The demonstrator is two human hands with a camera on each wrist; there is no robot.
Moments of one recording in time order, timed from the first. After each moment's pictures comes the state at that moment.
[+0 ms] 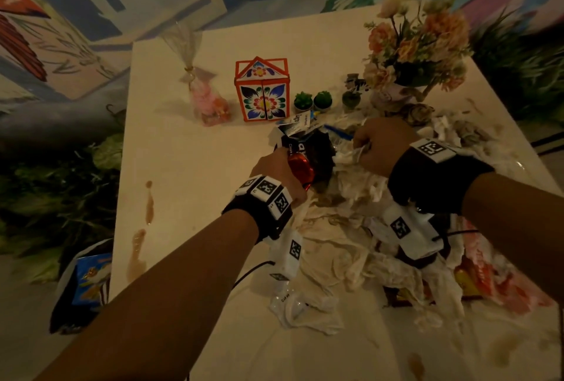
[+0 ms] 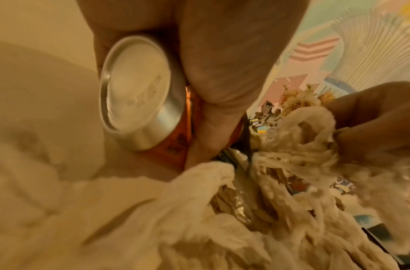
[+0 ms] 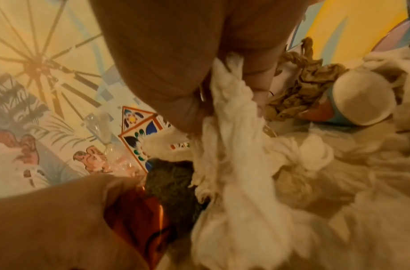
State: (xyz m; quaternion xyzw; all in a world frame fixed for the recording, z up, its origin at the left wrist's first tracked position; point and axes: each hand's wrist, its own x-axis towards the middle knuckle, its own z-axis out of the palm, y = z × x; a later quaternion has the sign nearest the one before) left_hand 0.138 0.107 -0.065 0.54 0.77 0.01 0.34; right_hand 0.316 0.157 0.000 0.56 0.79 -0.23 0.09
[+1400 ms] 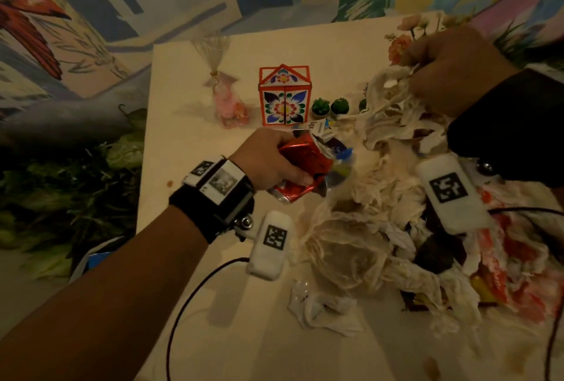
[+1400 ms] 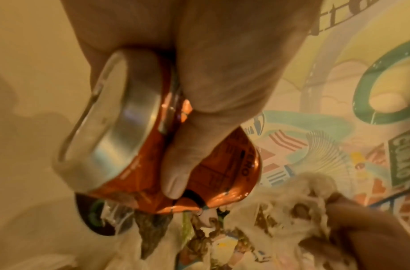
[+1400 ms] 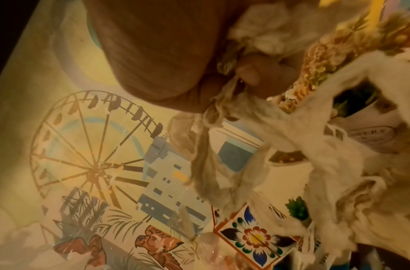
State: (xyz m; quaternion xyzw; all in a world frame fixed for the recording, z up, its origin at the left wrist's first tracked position) left_hand 0.086 0.088 0.017 0.50 0.67 0.20 0.51; right_hand 0.294 0.161 0.112 0.62 0.75 -0.19 -0.11
